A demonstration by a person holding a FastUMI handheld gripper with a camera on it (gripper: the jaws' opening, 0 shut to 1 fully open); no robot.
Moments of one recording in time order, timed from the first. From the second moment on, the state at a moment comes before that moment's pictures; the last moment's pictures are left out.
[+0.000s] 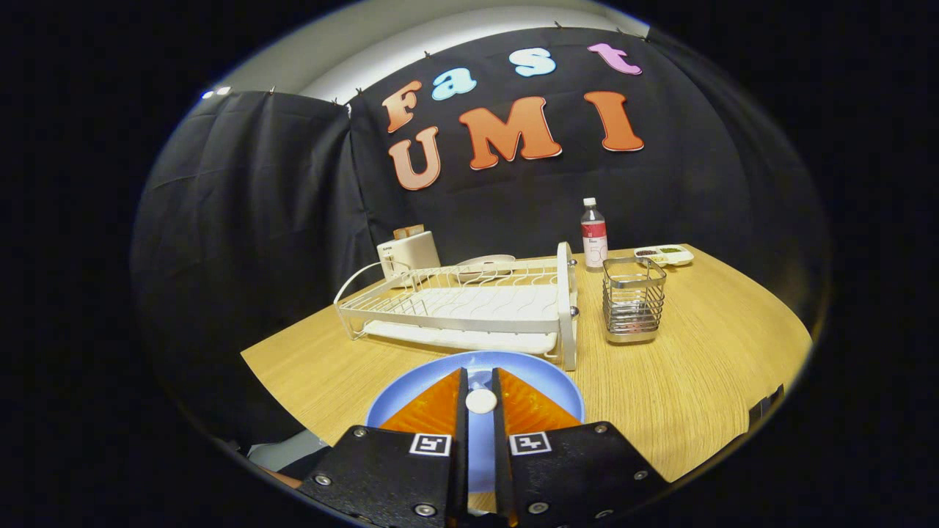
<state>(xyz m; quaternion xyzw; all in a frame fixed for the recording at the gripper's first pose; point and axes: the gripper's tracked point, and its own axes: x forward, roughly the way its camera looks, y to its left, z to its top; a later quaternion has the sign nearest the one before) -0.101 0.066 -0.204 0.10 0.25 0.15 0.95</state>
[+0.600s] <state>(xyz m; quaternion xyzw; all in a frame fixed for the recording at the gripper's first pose) -0.077 0.058 -0.134 0.08 0.17 0.11 0.98</state>
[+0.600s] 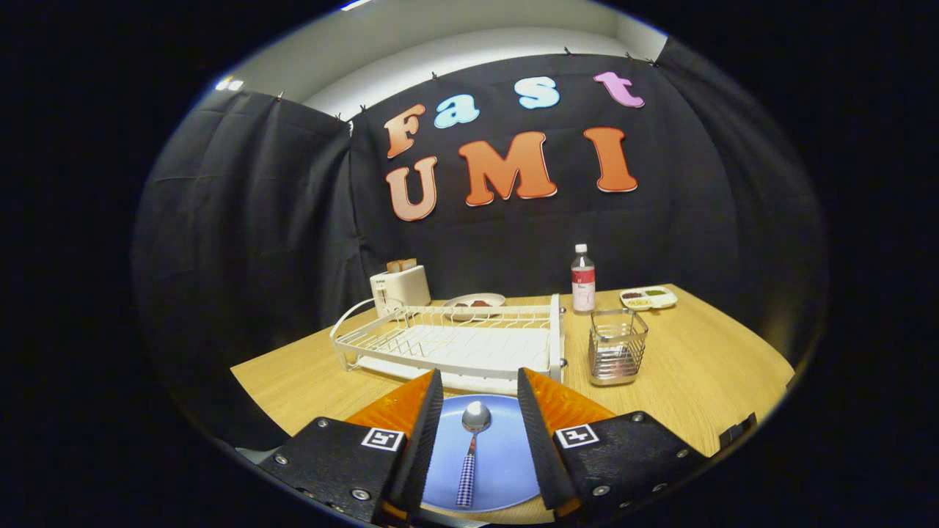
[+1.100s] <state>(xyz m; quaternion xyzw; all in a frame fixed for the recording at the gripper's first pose) -0.063 0.043 -0.036 0.04 0.06 0.05 1.00</state>
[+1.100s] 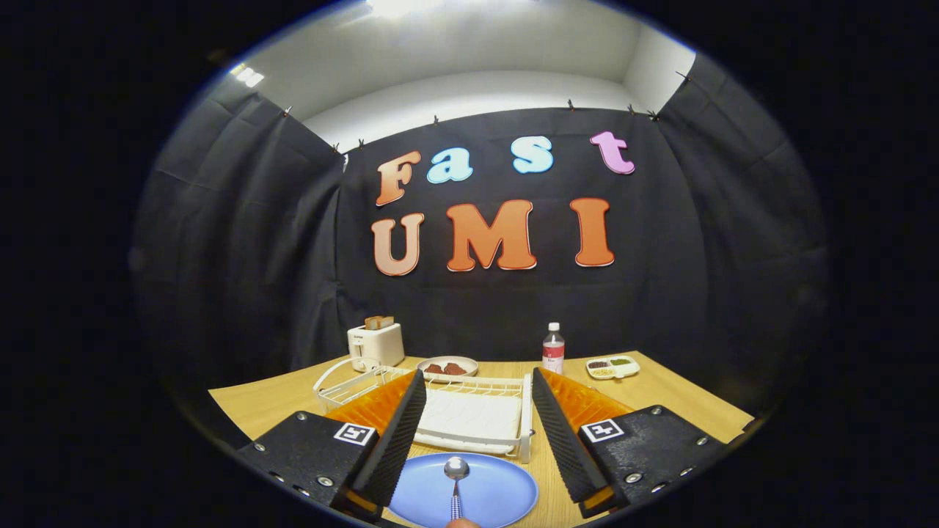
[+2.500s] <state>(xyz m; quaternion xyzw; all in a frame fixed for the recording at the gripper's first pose) -0.046 0.044 -0.012 0.04 0.02 0.02 1.00</state>
